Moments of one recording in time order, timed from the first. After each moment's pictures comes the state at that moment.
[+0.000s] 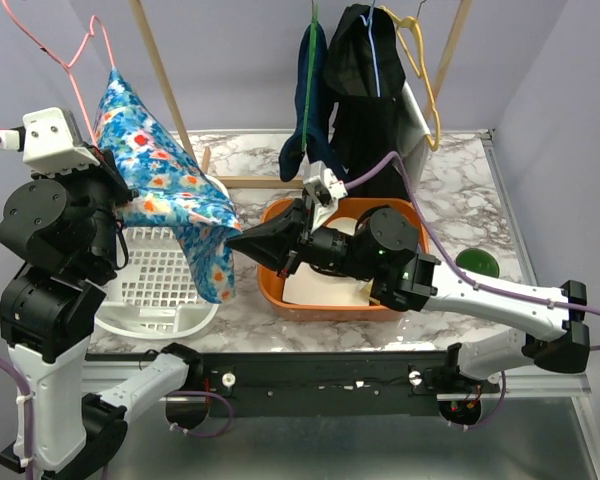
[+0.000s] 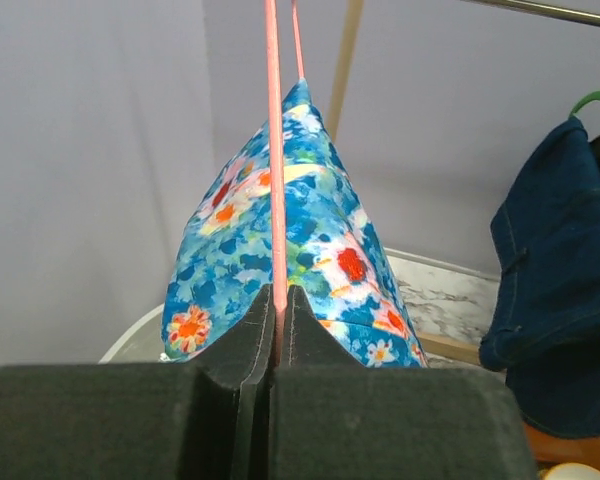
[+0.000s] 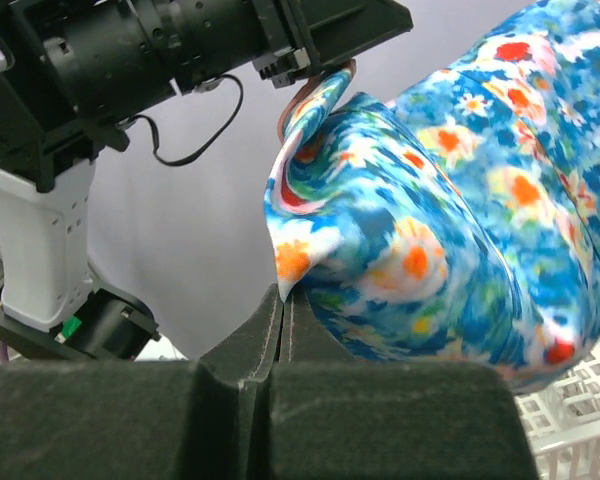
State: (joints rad) left arm -0.38 0.93 1.82 -0.81 -0.59 -0.10; right arm 1.28 1.37 1.37 0.34 -0.10 0.32
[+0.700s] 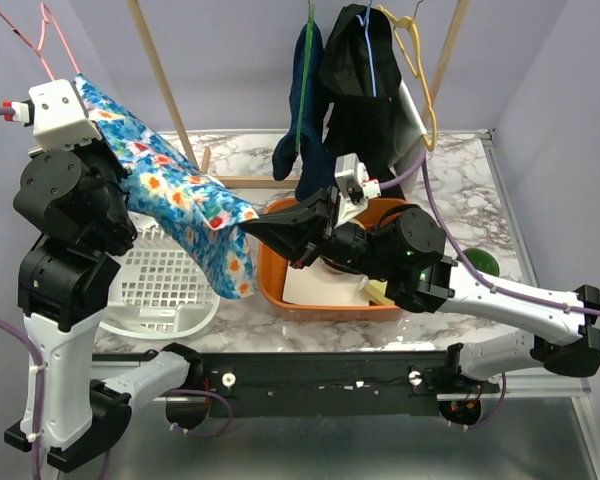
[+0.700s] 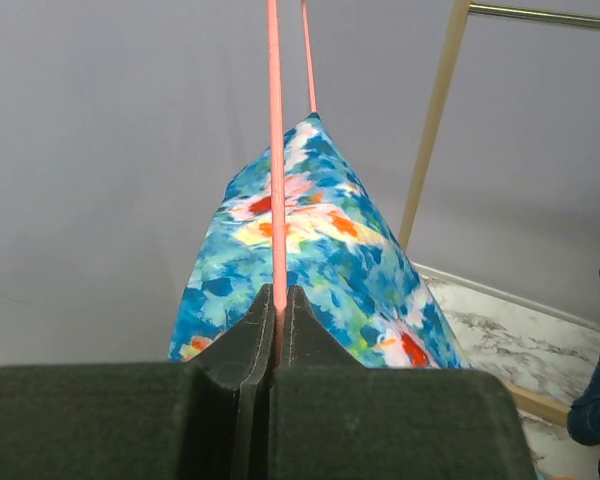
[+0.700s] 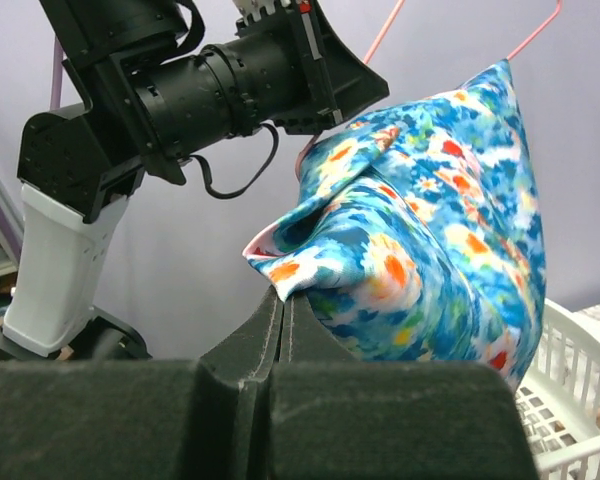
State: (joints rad) left arm -0.38 1.01 1.85 -0.71 -0.81 0.06; right arm 1.28 1.28 1.34 0.39 -0.04 0.24
